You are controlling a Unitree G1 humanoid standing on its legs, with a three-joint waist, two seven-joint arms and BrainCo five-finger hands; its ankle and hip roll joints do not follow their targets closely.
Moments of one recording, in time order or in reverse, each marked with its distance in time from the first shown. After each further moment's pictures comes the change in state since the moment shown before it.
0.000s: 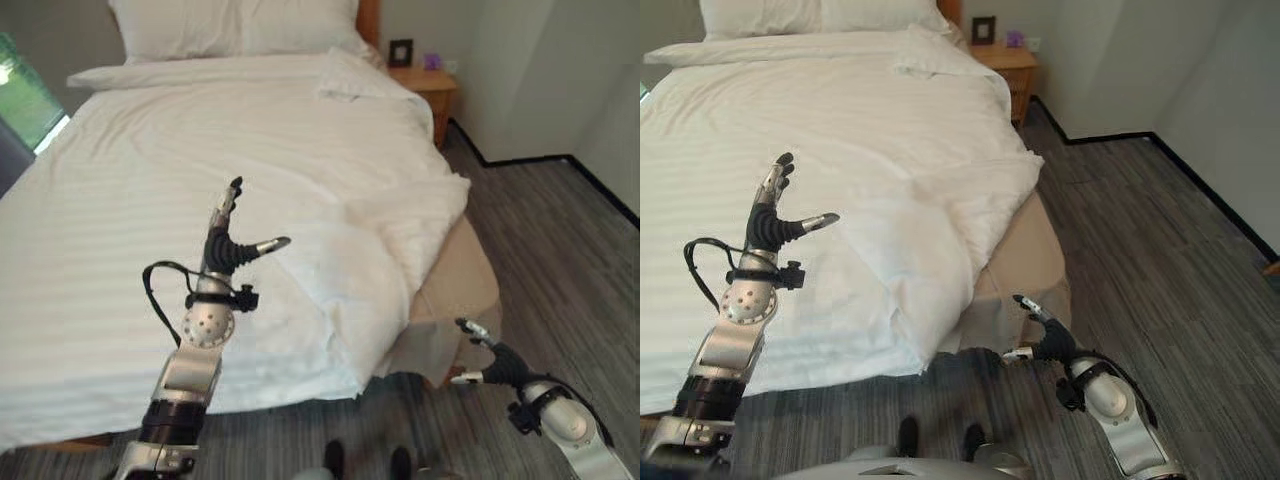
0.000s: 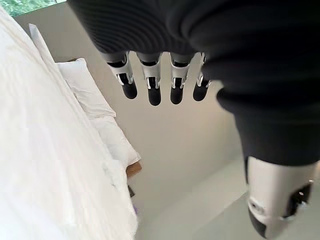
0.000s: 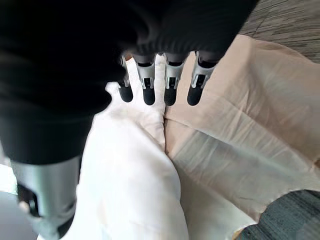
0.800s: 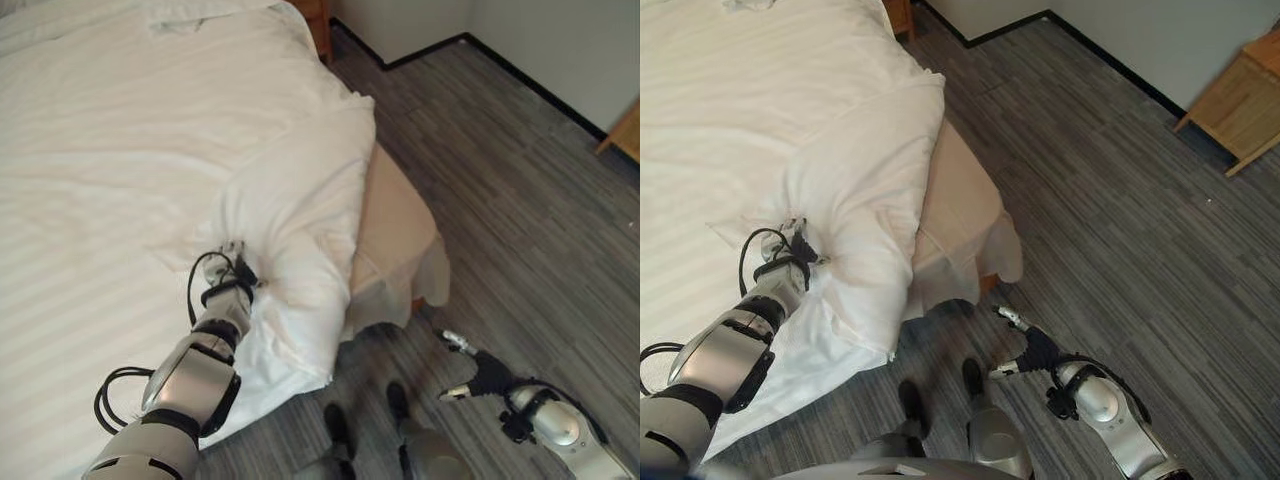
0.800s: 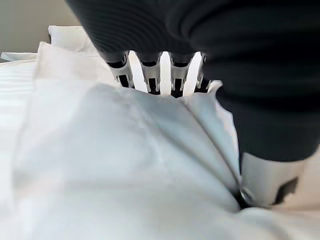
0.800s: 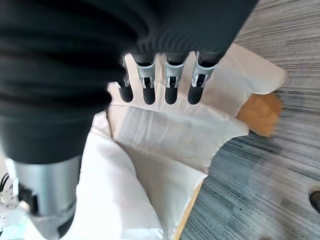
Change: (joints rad) left arm -0.534 -0.089 -0.357 1.110 0.425 0.300 0.142; right arm -0.033 -0.122 0.161 -0.063 0.060 -0.032 -0.016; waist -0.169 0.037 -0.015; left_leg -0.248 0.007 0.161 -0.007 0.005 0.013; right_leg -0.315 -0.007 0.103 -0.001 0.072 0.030
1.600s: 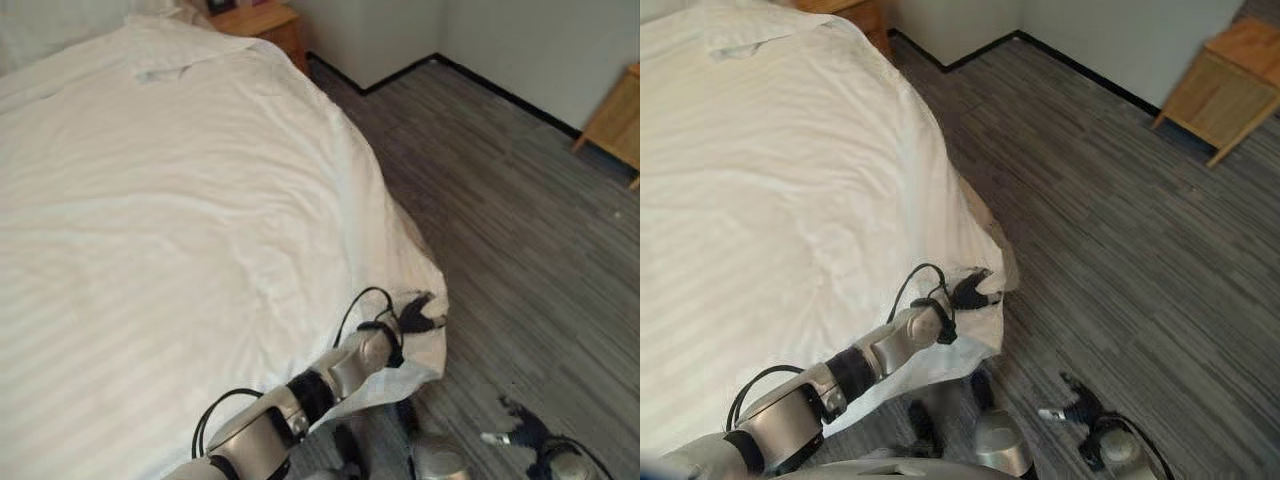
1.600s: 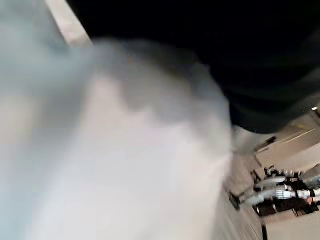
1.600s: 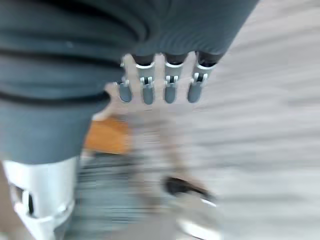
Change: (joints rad) left arm 0.320 -0.322 -0.476 -0.742 -0.369 -0.190 -0.348; right arm -0.053 0.184 -0.099 0.899 -0.050 0.100 -0.189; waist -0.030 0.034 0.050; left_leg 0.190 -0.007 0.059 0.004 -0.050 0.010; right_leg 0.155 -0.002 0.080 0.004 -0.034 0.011
